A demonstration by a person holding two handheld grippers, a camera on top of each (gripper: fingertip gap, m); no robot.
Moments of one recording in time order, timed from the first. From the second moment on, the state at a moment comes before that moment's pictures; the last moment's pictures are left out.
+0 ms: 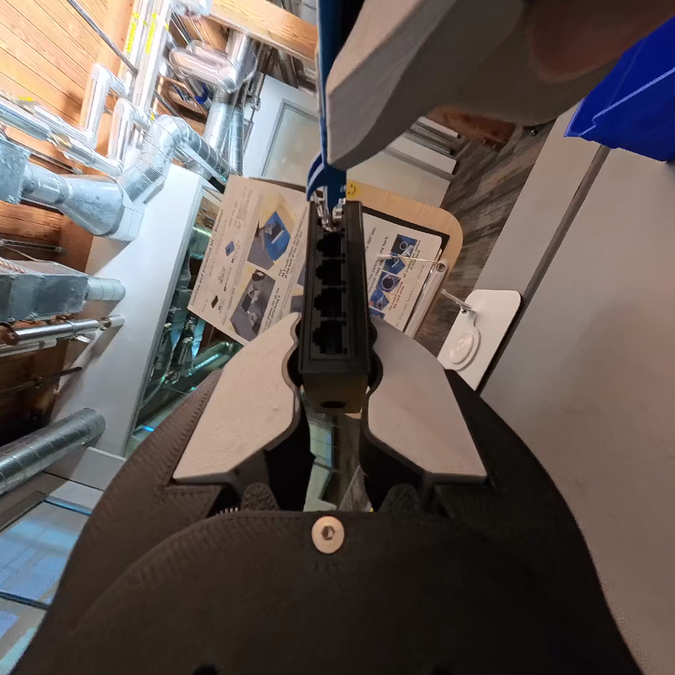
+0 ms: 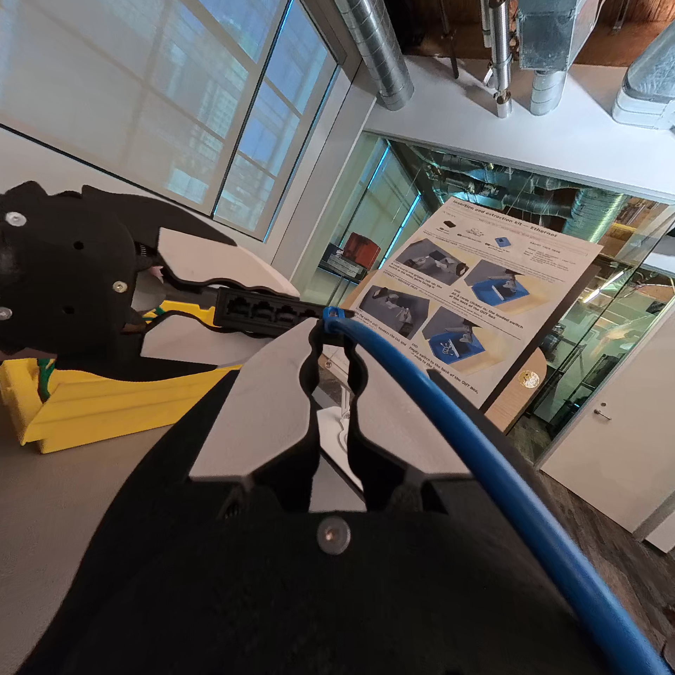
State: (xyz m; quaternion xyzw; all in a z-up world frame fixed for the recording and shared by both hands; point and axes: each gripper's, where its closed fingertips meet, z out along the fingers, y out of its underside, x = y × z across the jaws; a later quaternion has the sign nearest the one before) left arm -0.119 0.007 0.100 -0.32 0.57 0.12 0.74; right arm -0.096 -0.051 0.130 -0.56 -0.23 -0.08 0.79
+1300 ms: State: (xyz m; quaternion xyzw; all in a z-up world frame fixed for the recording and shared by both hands) left arm -0.143 -0.066 0.156 -0.19 0.51 0.14 0.83; right arm -0.130 -0.115 0.177 -0.40 -0.28 -0.11 0.87
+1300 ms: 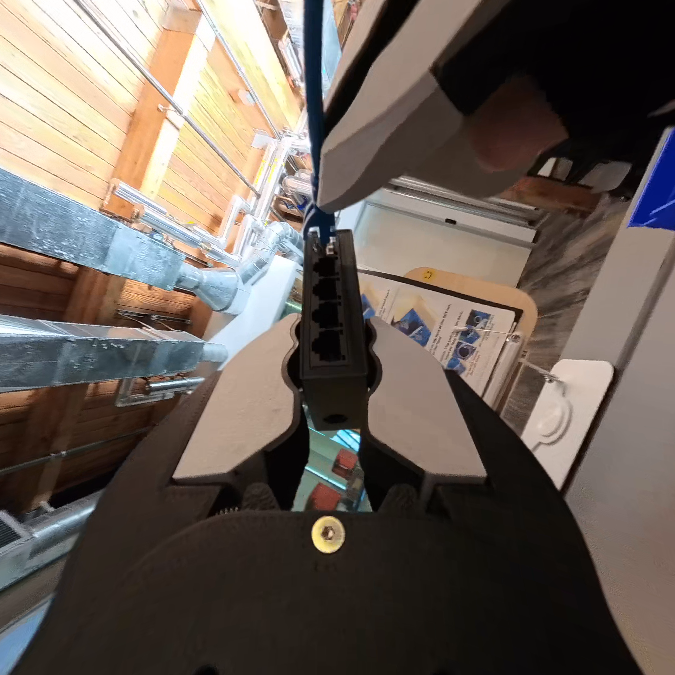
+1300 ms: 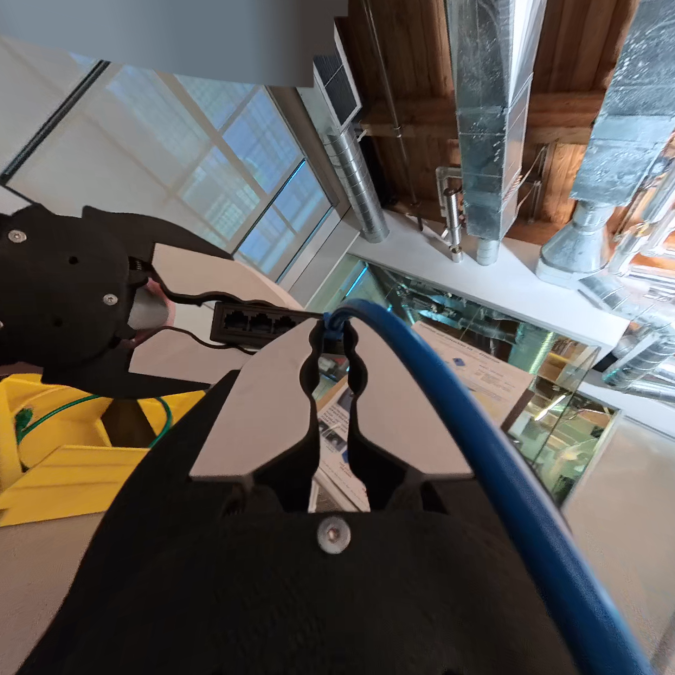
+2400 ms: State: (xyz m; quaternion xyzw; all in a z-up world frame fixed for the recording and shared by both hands) left arm -0.154 -0.084 0.164 -0.12 0.49 0.19 0.84; right arm -0.134 -0.114 0.177 -0.42 -0.29 -0.08 0.86
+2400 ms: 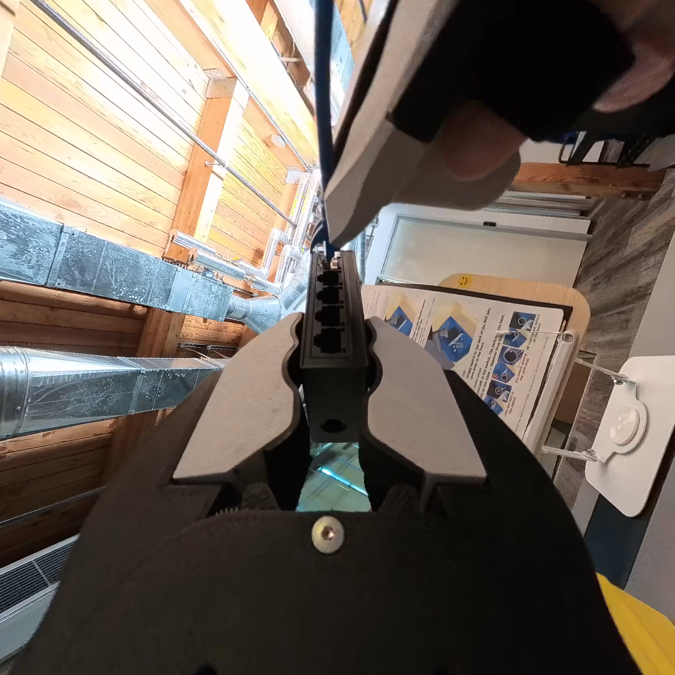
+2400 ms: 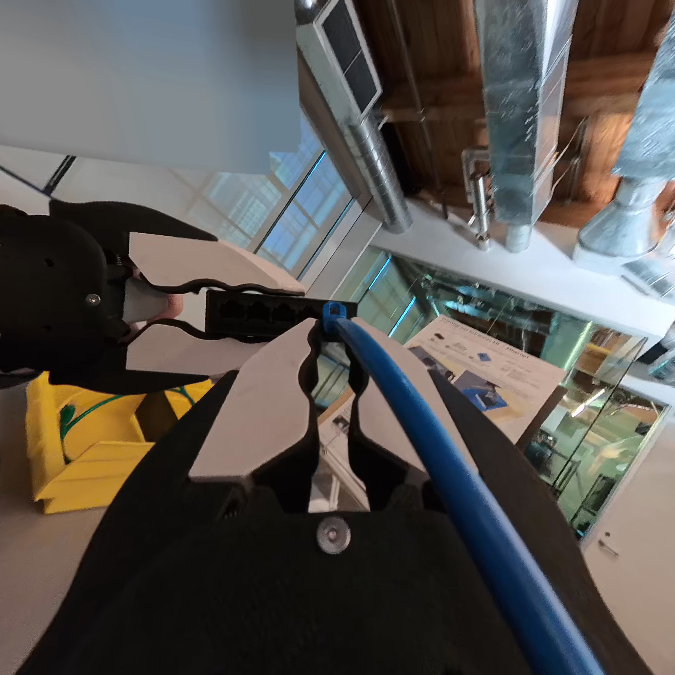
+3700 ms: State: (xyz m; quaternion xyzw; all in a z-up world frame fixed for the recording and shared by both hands) left arm -0.126 -0.138 0.208 -0.27 0.47 -0.51 0.67; right arm -0.110 -0.186 0.223 -0.24 -0.26 -0.27 0.90
